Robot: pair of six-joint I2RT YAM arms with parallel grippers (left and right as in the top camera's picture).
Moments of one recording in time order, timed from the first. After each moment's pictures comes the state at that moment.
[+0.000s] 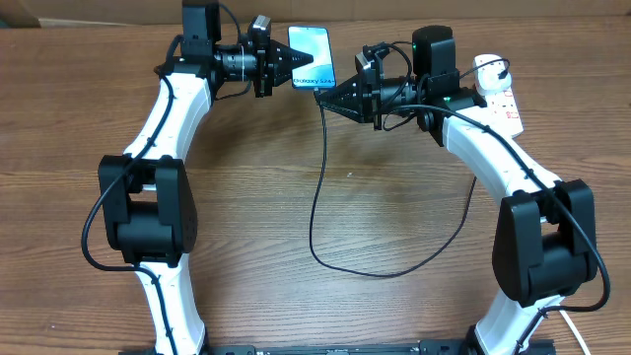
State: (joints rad) left arm -0.09 2.18 1.79 -0.29 1.28 -1.15; right arm 0.24 1.92 1.42 -0.05 -1.27 1.14
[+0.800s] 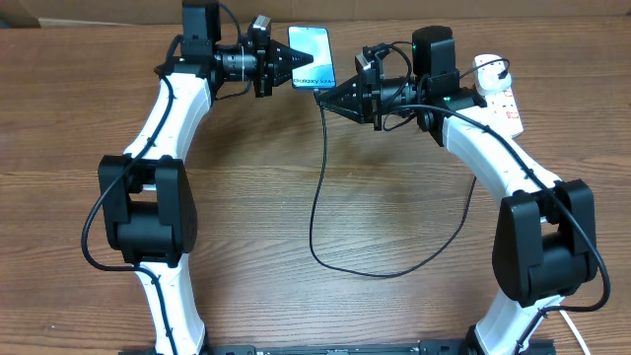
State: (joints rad) left arm -0.09 2.18 1.79 -0.29 1.28 -1.15; right arm 0.24 1.92 1.42 -0.06 -1.27 1.14
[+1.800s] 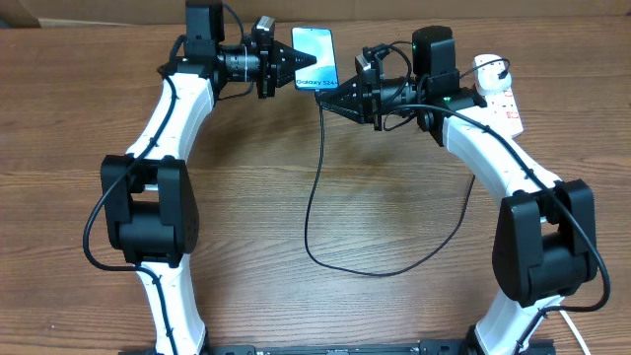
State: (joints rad) left arm -0.10 2.18 1.79 -0.29 1.29 -1.15; right arm 0.24 1.92 1.42 -0.06 -1.27 1.16
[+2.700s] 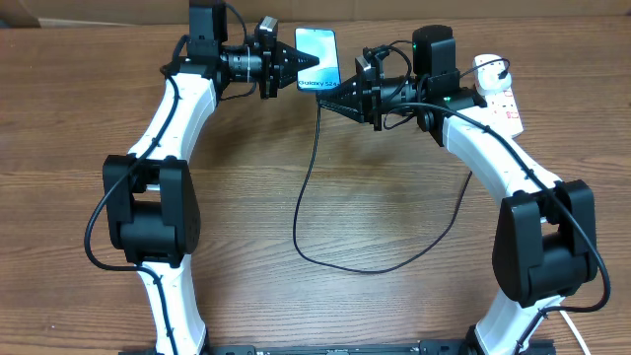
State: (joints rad) left arm -0.11 2.18 1.79 -0.29 1.29 -1.15; right arm 0.24 1.92 1.42 -0.04 -1.26 1.25
